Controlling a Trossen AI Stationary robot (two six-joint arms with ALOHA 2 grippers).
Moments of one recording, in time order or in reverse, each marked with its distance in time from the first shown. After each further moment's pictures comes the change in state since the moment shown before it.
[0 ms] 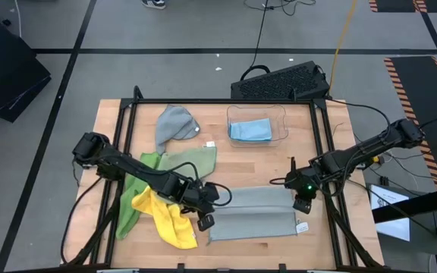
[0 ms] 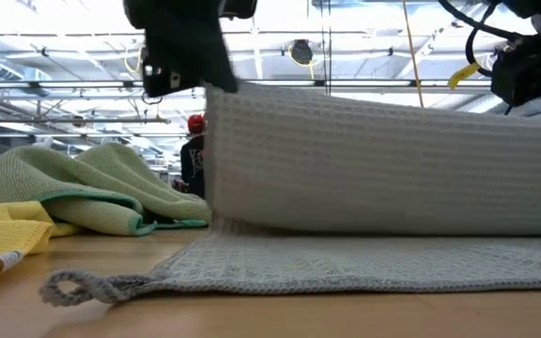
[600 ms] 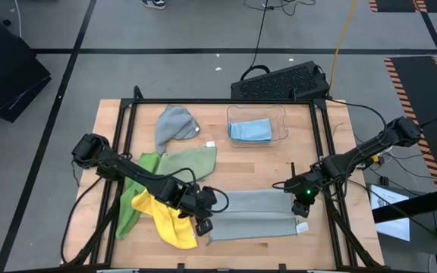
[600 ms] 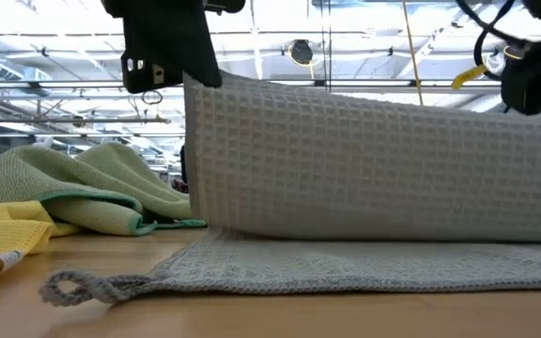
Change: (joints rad) left arm -0.045 0.005 0.001 -0.012 -0.017 -0.063; right arm 0.077 0.000 -0.088 0.189 0.009 0.160
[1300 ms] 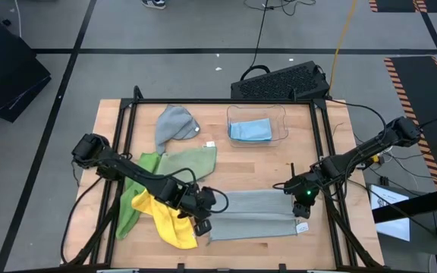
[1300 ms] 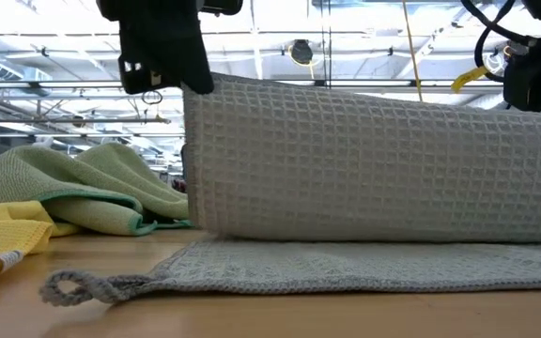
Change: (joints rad) left arm 0.000 0.000 0.000 -0.017 0.001 0.018; right arm -0.001 0.000 -0.012 0.063 -0.037 -0.019
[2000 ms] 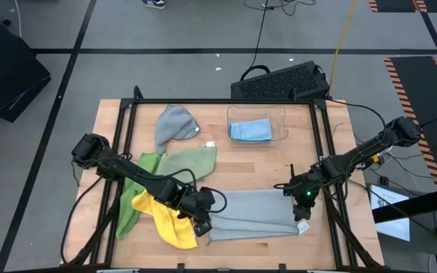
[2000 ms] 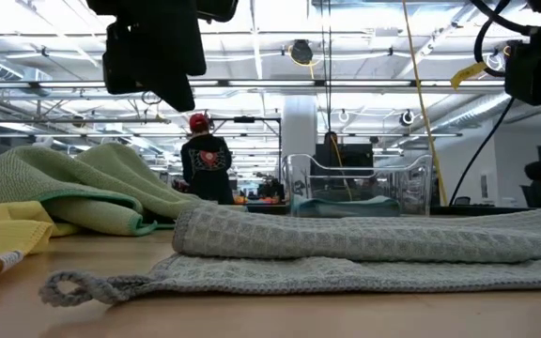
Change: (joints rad) left arm 0.000 0.000 0.000 -0.008 0.033 -0.102; right arm 0.001 0.000 -0.002 0.086 -0.051 0.034
